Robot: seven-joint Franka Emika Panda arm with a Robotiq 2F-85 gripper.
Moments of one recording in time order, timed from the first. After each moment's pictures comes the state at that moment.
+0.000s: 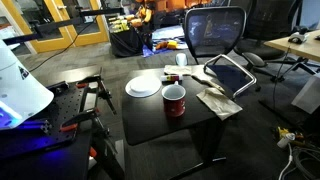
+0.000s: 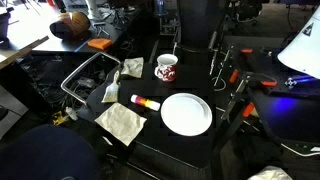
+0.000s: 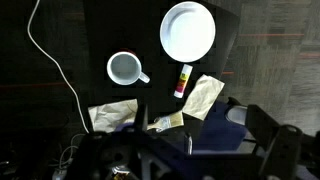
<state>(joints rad) 0.05 -0.33 -0.14 -2.29 0.17 1.95 -0.17</state>
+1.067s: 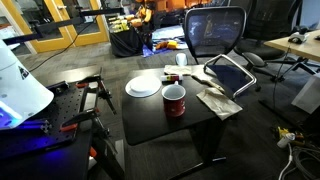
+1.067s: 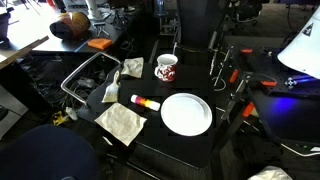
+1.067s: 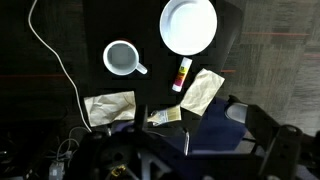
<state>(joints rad) 0.05 -0.27 -0.10 -2.25 0.17 1.99 -0.17</state>
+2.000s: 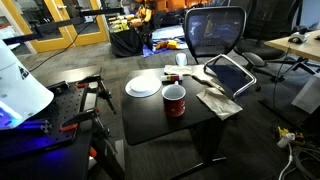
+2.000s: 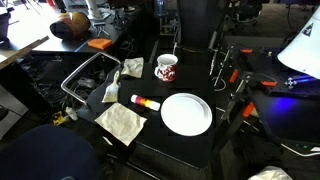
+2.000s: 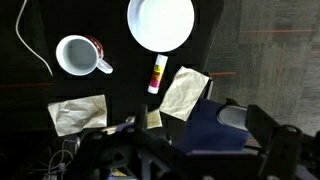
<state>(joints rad) 0.09 -0.07 0.09 -2.16 0.18 2.08 0.08</state>
